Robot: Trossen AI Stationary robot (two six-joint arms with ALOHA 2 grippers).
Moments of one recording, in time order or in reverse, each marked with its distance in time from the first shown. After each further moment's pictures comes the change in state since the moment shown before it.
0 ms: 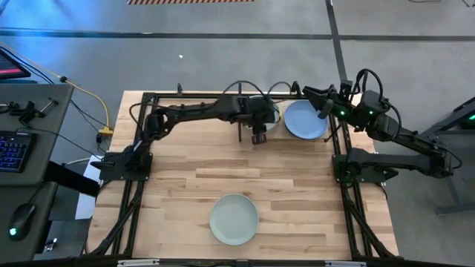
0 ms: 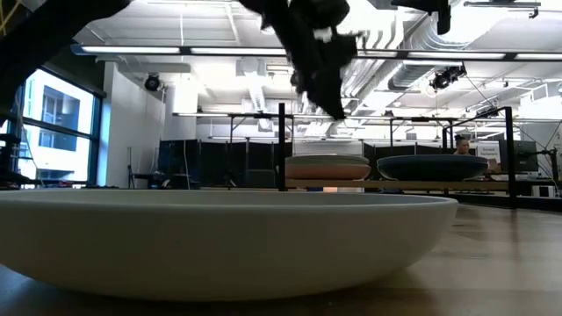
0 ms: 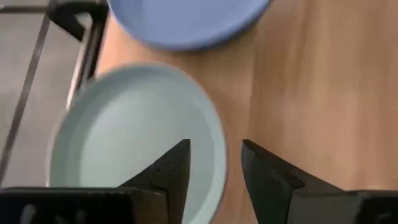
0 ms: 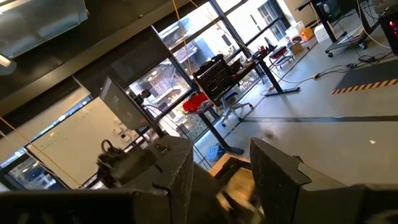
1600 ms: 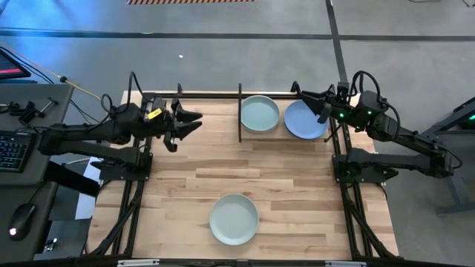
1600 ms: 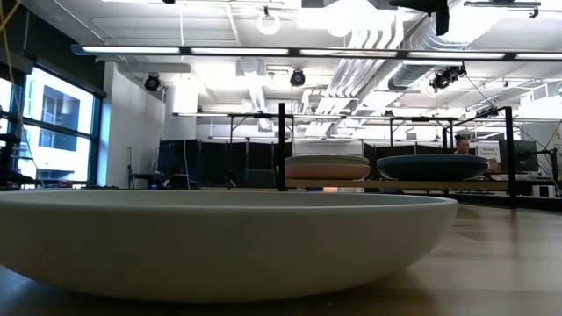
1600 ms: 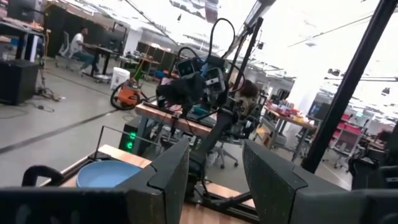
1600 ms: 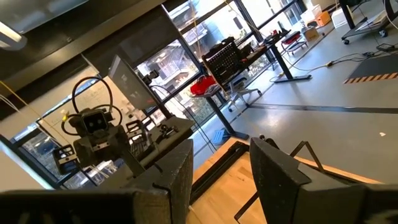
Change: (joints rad) left arm -0.156 -1.397 -1.289 1.025 0.087 -0.510; right arm 0.000 0.000 0.000 -0.037 -0.084 -0.027
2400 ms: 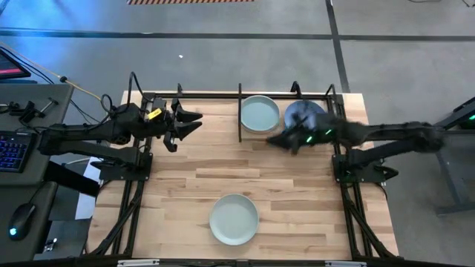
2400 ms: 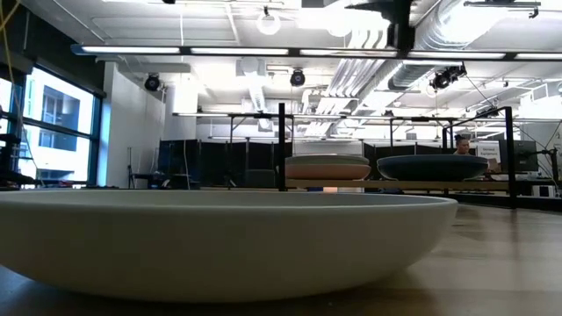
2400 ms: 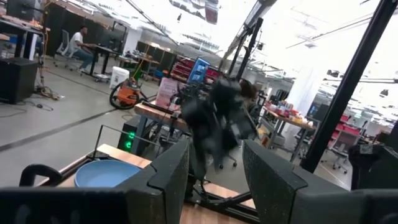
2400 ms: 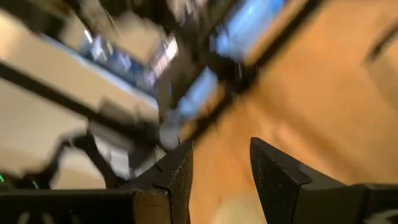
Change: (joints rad) left arm 0.000 0.001 0.000 0.002 0.001 -0.009; right arm 0.351 0.338 0.000 0.087 -0.143 0.280
